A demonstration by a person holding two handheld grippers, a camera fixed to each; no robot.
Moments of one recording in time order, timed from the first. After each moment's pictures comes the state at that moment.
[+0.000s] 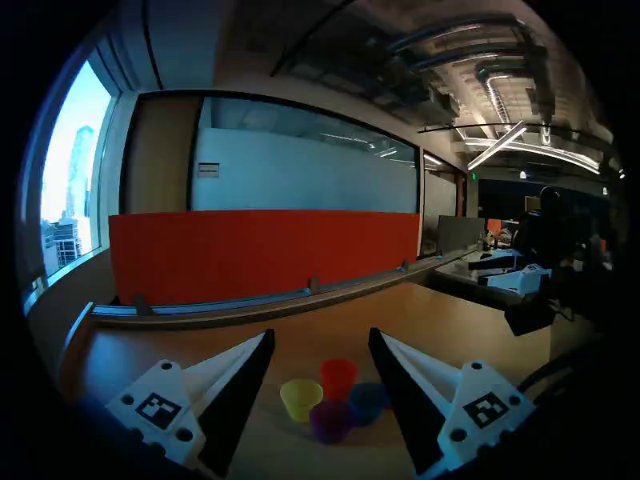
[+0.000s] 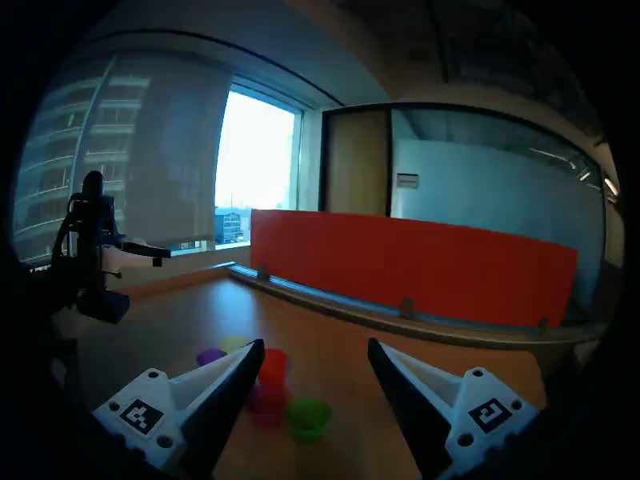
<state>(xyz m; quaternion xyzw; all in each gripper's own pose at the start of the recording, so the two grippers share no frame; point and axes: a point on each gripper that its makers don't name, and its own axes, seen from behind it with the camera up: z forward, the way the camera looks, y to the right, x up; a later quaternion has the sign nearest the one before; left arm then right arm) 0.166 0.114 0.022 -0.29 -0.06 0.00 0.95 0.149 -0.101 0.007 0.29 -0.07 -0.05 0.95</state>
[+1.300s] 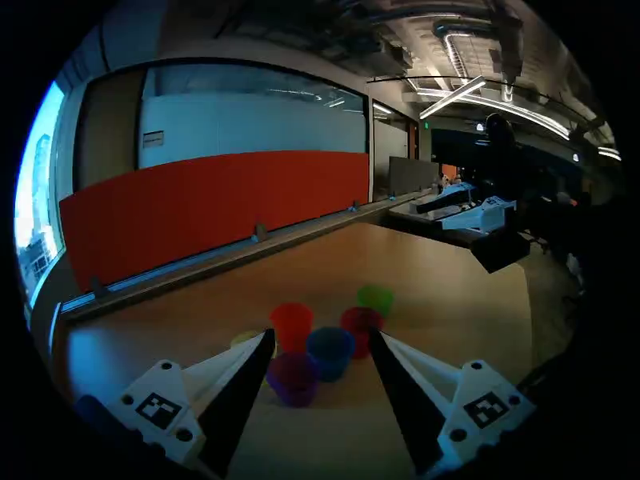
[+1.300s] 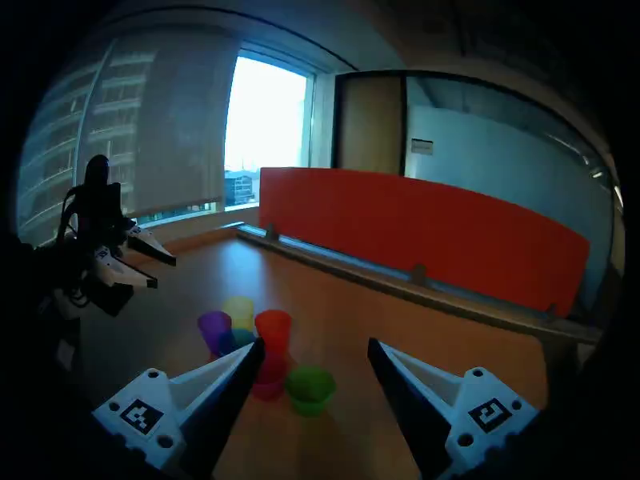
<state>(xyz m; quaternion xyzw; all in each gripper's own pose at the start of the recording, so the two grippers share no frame) 0.078 0.163 -0.004 -0.40 -0.15 0.07 0.90 0.104 -0.094 0.009 0.31 -0.15 -0.08 0.93</state>
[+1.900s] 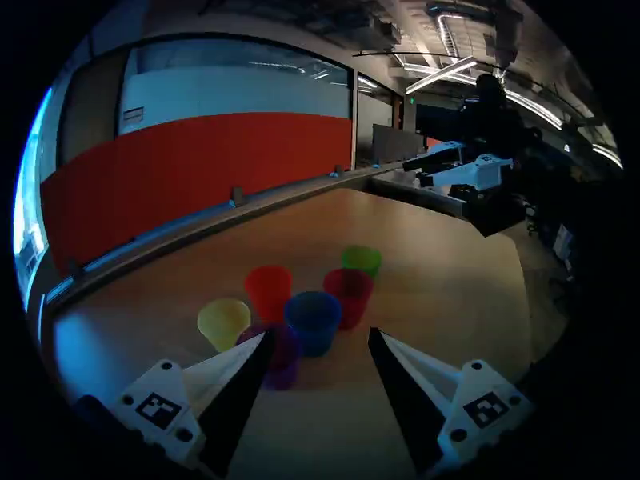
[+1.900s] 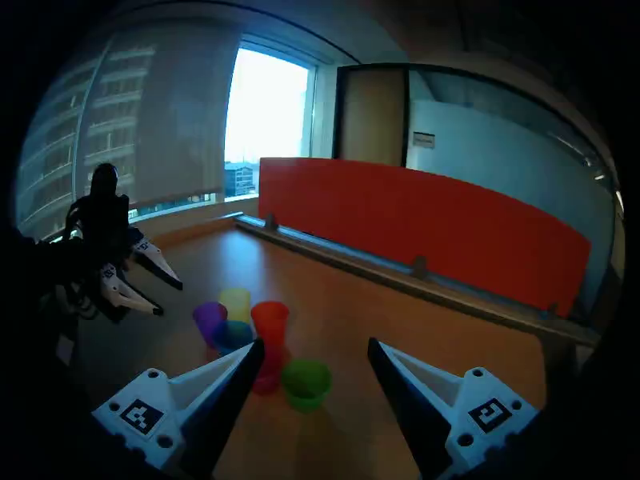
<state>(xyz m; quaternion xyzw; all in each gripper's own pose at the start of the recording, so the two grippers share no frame) 0.015 0.188 -0.008 -0.43 -0.20 0.09 0.87 0.093 -0.089 0.015 0.31 -0.17 -0.09 0.93</state>
